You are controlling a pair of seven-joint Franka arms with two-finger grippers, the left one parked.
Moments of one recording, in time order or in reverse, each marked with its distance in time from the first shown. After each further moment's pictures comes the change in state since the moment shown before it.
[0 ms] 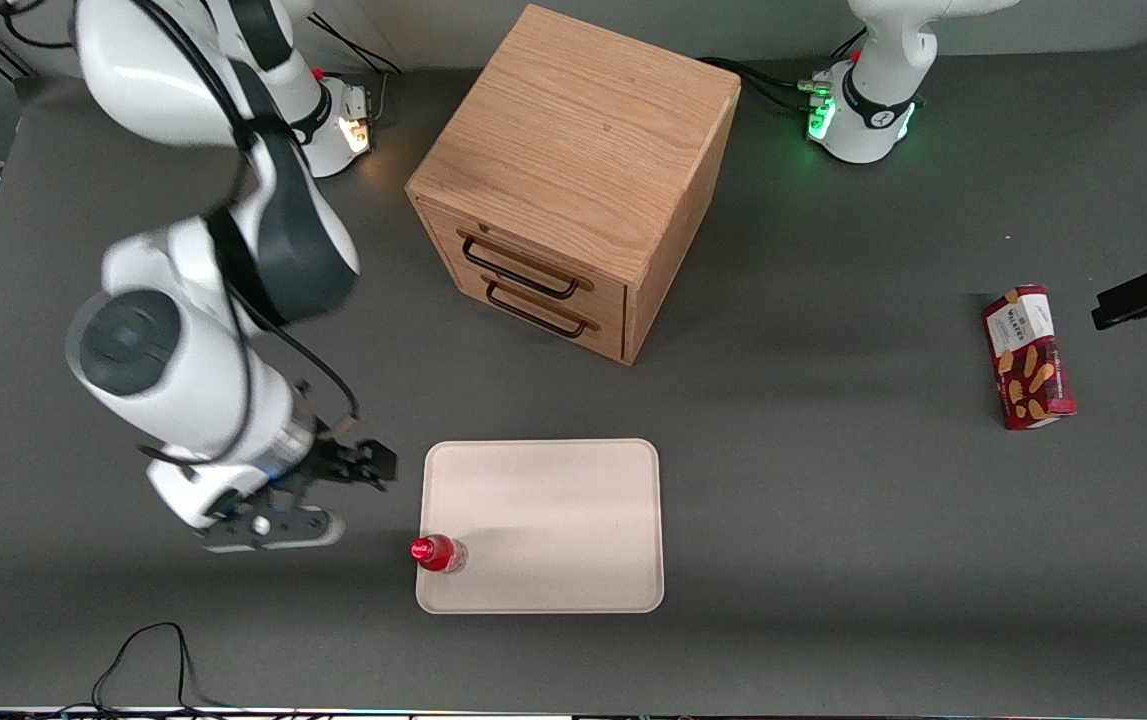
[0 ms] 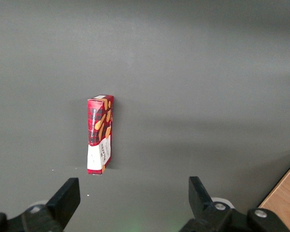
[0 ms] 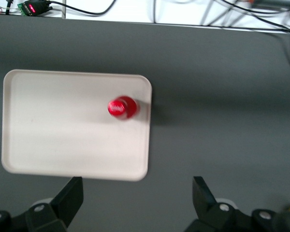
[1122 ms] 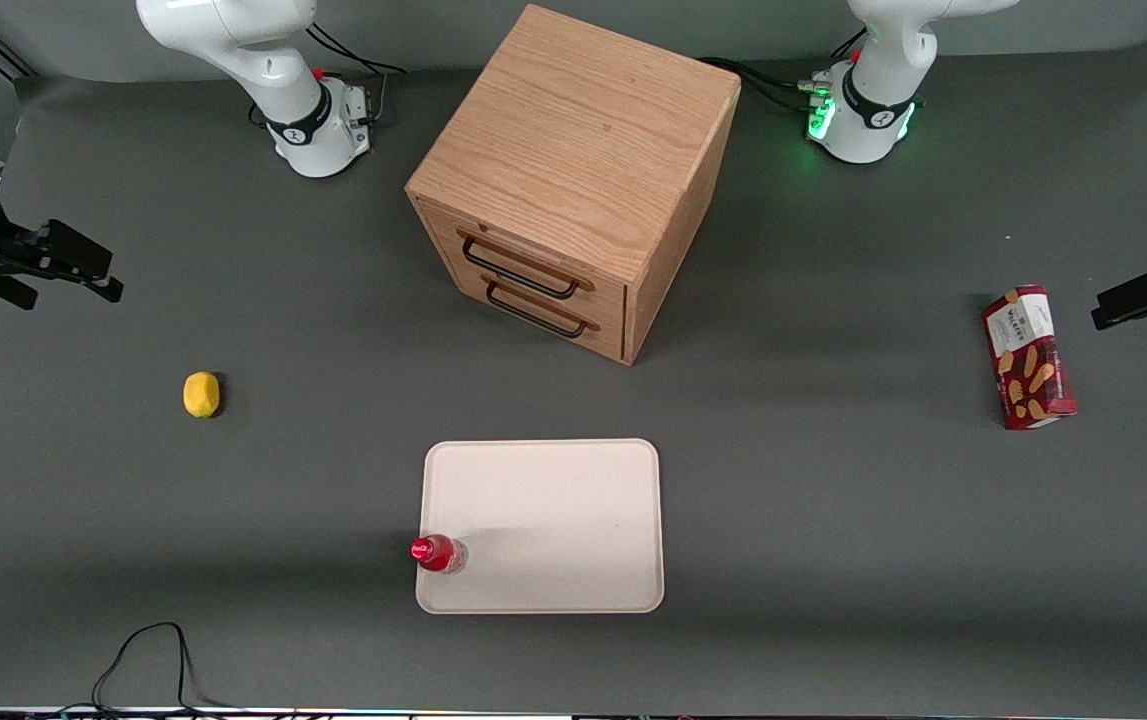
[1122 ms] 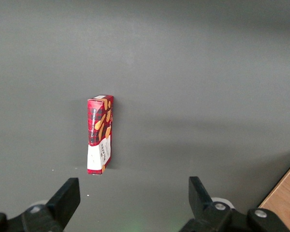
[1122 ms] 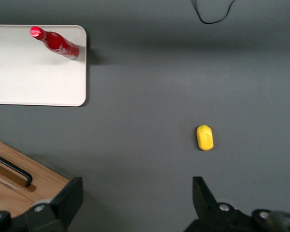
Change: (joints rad) arm -0.257 -0.706 -0.024 -0.723 -0.002 -0.009 -0.304
